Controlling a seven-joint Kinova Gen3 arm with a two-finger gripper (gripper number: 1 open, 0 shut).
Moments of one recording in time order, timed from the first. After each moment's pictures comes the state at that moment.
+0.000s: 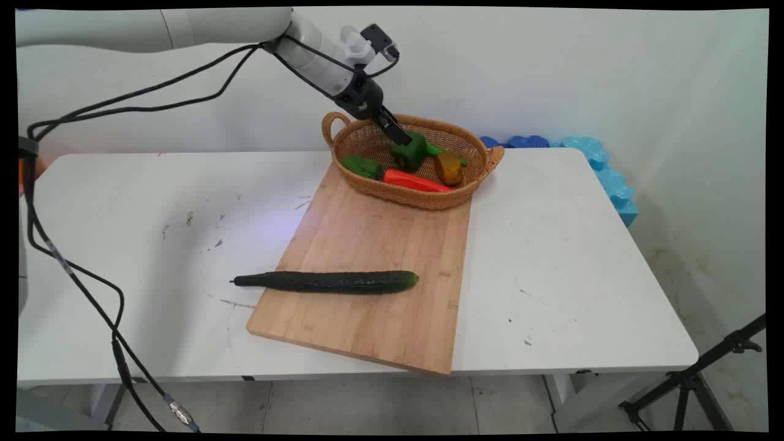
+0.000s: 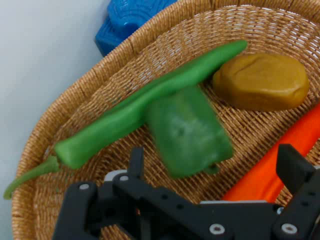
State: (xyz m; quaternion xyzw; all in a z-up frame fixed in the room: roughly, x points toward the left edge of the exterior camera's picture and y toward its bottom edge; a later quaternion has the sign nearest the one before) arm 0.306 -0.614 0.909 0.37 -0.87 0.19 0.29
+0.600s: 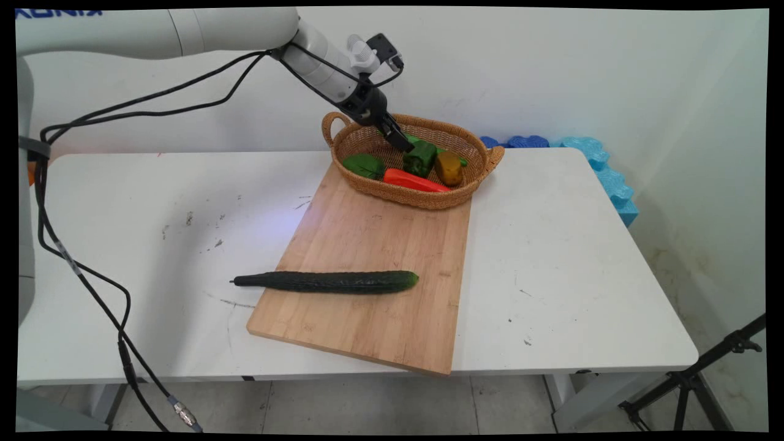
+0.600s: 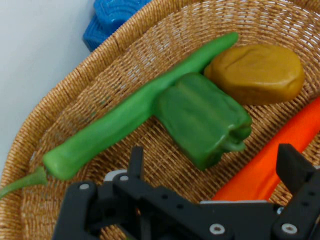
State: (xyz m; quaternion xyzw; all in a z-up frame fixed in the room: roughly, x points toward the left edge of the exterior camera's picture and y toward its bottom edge) arm 0.302 -0.616 0.898 0.35 -0.88 0.18 0.28
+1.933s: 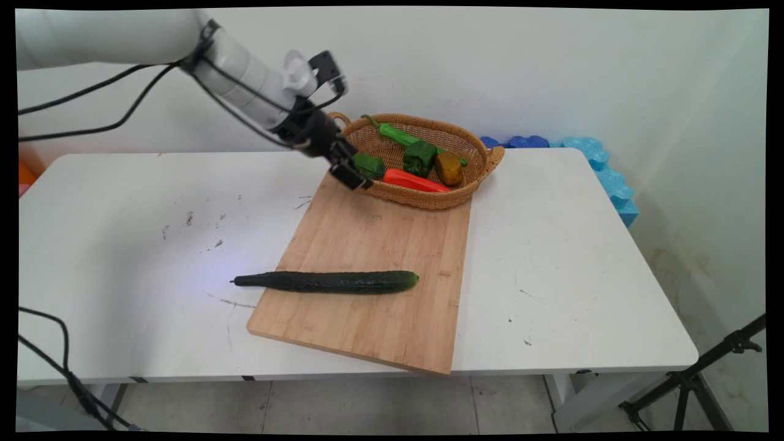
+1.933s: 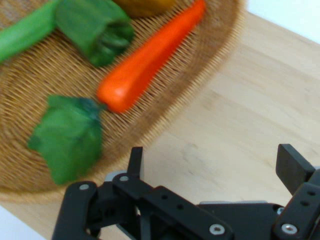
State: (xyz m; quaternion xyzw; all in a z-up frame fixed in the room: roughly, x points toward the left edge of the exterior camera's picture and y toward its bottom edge) arm 0.341 -0.474 0.925 0.32 -0.89 0.14 0.28
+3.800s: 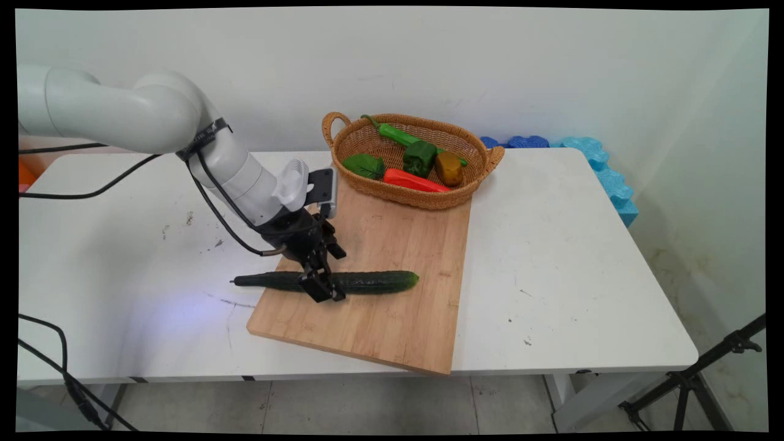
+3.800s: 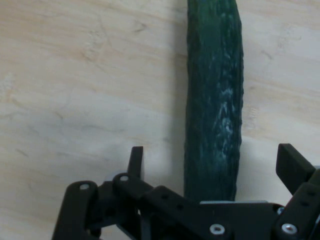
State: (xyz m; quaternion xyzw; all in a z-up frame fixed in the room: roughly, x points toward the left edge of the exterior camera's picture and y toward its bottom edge) arm 0.313 -0.386 0.842 0.21 -0.95 0.04 0.22
